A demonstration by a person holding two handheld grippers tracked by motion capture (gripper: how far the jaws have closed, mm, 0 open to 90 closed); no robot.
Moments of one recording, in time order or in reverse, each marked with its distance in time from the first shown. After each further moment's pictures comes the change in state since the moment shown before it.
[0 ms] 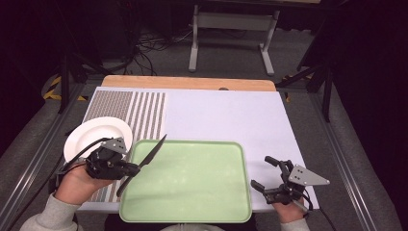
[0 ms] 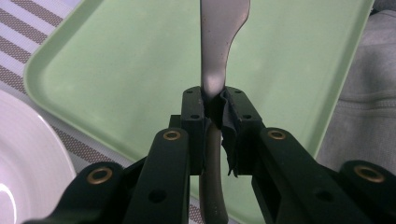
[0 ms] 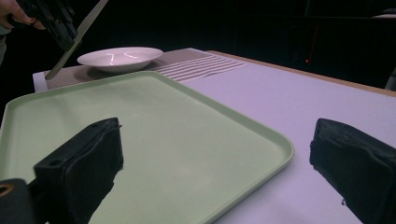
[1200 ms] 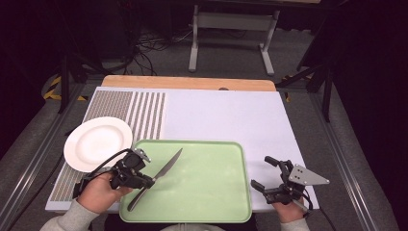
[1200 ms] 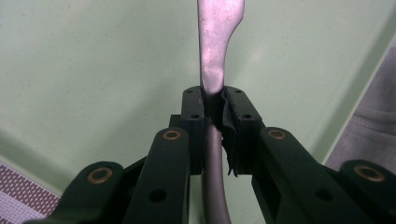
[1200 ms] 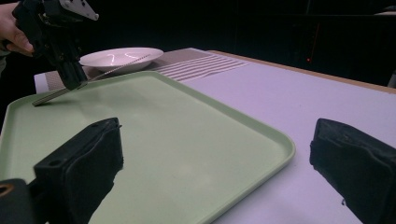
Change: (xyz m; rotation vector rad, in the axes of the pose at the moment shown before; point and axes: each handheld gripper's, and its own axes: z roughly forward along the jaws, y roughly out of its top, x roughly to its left) left arm -0.014 0.010 0.062 0.171 -0.022 -0.178; right arm -0.002 -0.001 0.000 -0.001 0.004 0.009
